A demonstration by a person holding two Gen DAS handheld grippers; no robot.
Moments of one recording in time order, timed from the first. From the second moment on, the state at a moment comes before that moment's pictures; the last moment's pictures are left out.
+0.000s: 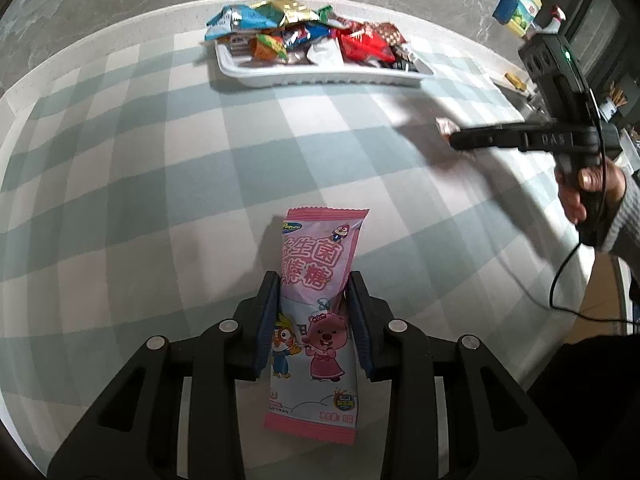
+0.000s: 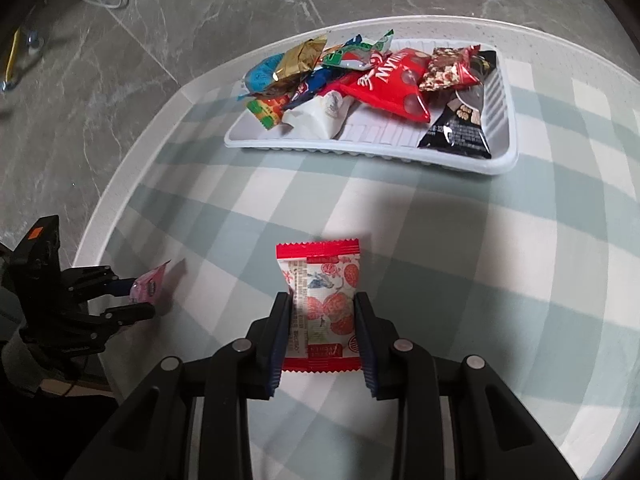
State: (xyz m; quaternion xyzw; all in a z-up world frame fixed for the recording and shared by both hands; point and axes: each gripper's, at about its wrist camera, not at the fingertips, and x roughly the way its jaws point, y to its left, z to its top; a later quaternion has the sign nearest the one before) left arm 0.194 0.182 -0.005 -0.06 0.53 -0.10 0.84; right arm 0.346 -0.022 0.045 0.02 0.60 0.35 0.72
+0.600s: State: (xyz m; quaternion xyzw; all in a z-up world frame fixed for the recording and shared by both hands) left arm 0.237 0.178 0.017 -0.08 0.50 -0.13 0.85; right arm 0.353 -0.024 0.064 0.11 0.58 0.35 0.72
